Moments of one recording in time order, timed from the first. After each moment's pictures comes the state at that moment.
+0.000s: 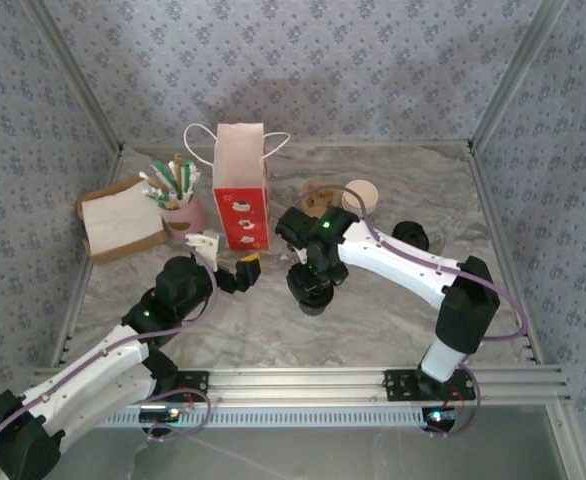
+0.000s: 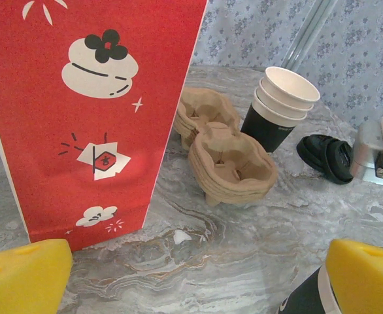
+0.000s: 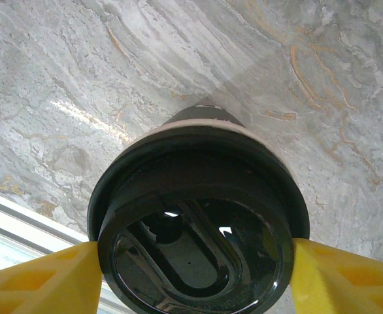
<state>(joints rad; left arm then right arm) -0.69 0.71 0.40 0.05 -0.06 -0.34 0.93 1.67 1.48 -1.25 -0.02 0.40</state>
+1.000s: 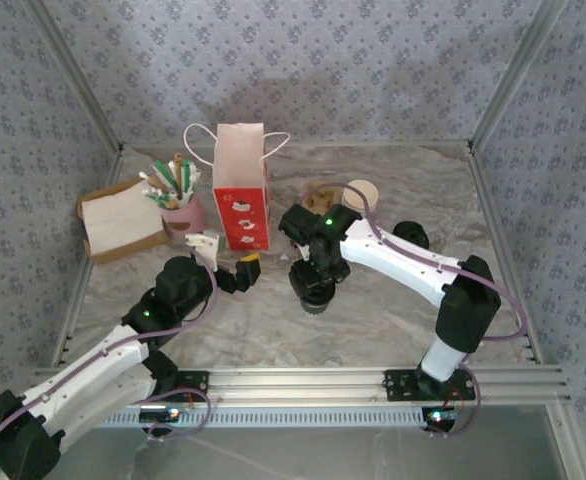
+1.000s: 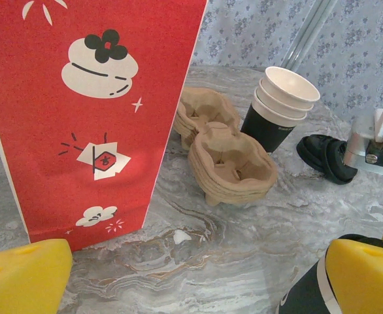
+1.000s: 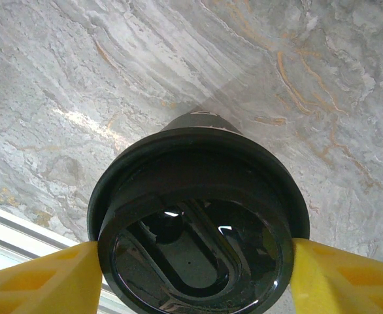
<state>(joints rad) -0.69 0.71 0.40 0.05 -0.06 -0.34 0.90 1.67 1.48 -1.25 -0.02 0.40</state>
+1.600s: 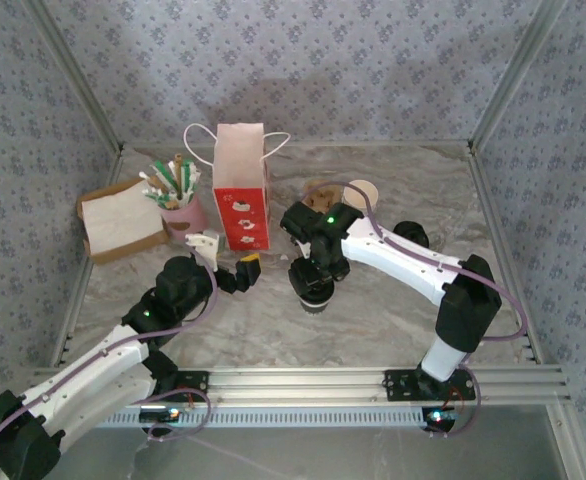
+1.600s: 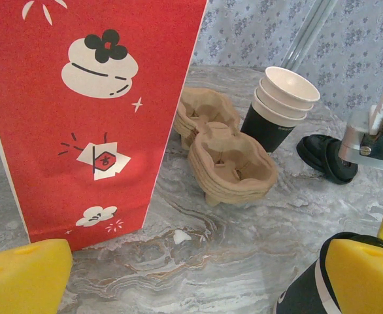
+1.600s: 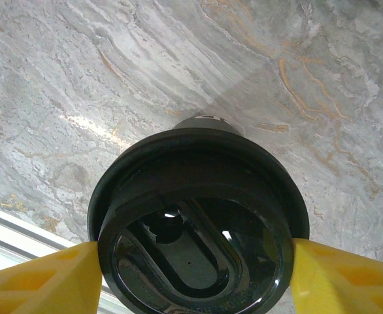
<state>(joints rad) -0.69 0.71 0.40 0.05 -0.06 -0.34 0.88 1.67 1.48 -1.22 -0.04 0.40</state>
